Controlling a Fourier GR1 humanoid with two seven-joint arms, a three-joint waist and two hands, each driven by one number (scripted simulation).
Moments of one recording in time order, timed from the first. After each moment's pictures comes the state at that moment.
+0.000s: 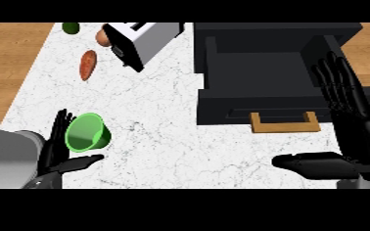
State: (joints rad) left arm -0.37 0.30 0.36 -0.22 0.04 -0.23 -0.99; right arm -0.06 -0.13 -0.07 -1.97 0.01 0.15 -0.01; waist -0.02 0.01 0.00
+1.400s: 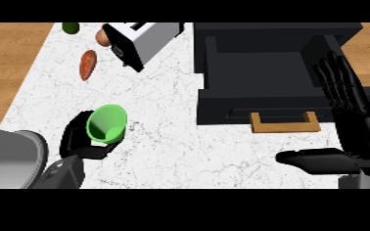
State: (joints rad) left arm -0.44 0.21 0.36 -0.30 0.11 -0.44 -0.94; right arm -0.07 -0.14 -0.10 -1.93 0.00 0.17 -0.02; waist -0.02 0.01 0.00
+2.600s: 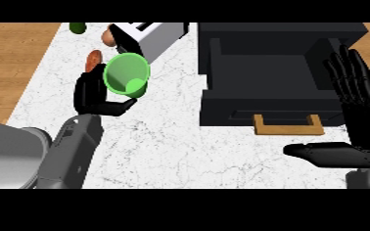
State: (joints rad) left arm -0.57 0.12 0.28 -0.67 0.15 -0.31 -0.87; right arm -0.10 -0.16 -0.15 -1.91 -0.02 0.17 0.00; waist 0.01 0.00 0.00
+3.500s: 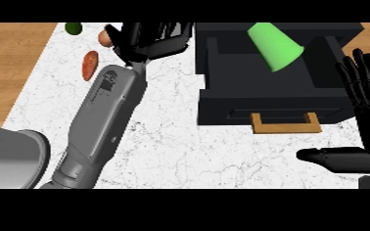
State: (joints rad) left arm -0.89 0.00 0.03 -0.99 0.16 0.06 -0.38; right arm -0.07 -0.19 -0.20 -1.91 -0.07 0.22 -0.02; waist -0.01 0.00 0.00
